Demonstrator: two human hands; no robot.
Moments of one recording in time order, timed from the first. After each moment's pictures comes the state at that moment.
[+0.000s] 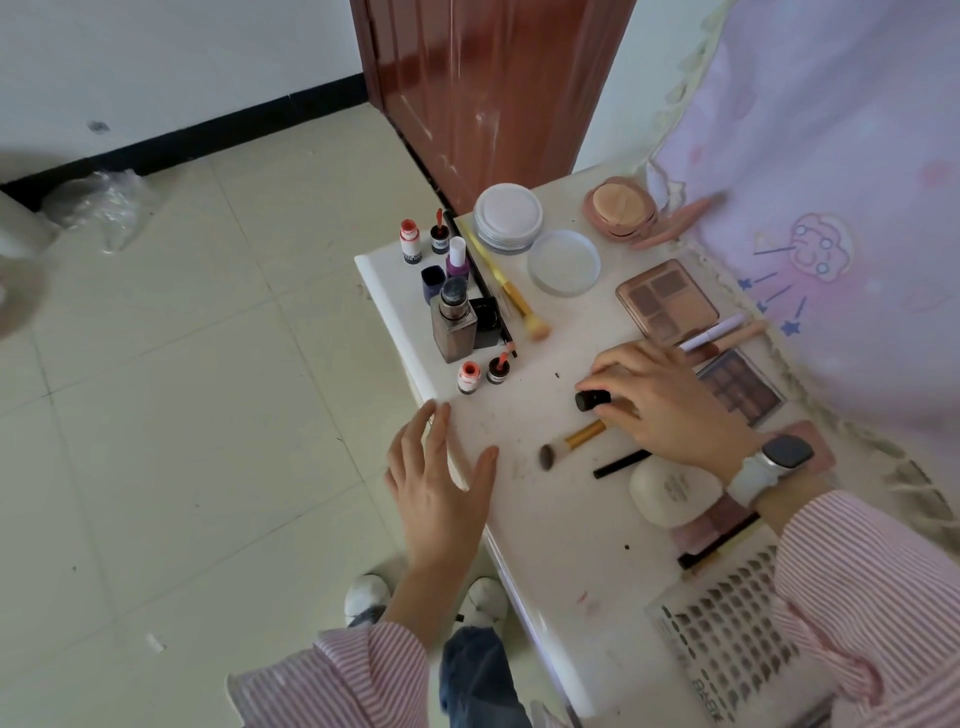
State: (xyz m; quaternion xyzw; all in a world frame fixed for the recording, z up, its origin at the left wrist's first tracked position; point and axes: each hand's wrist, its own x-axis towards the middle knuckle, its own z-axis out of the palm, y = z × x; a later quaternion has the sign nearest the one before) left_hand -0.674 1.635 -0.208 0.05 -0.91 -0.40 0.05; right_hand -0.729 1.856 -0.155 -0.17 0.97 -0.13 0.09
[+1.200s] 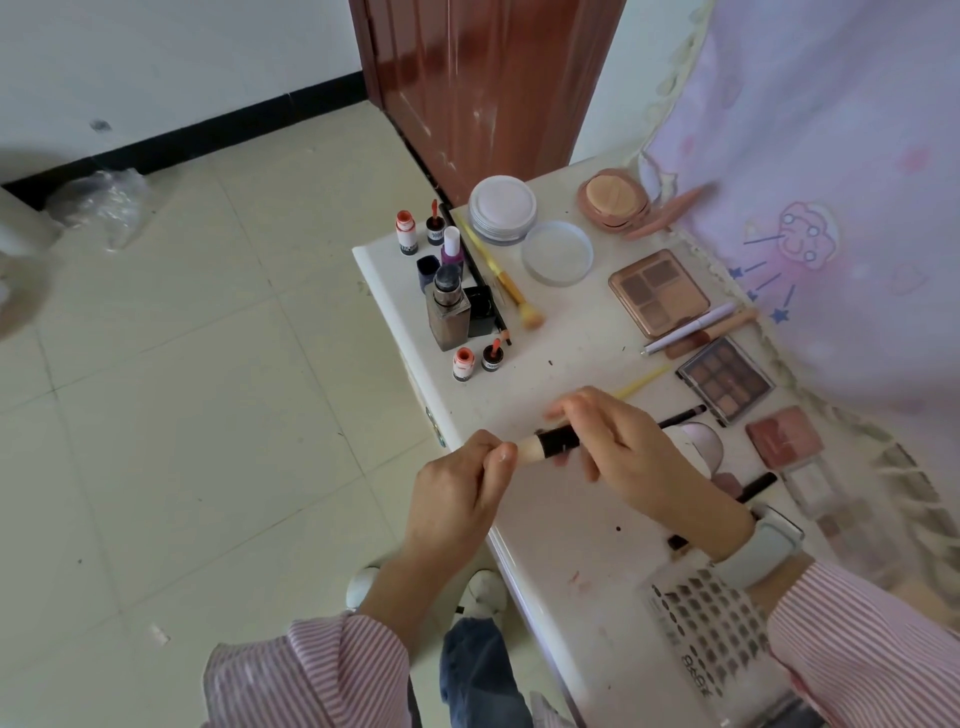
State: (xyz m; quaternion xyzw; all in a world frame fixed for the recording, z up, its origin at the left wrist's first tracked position) left_hand -0.669 1.631 -0.169 -0.09 -0.86 -0.50 -0.08; right_hand -0.677 1.801 -0.125 0.00 0.83 -0.53 0.14
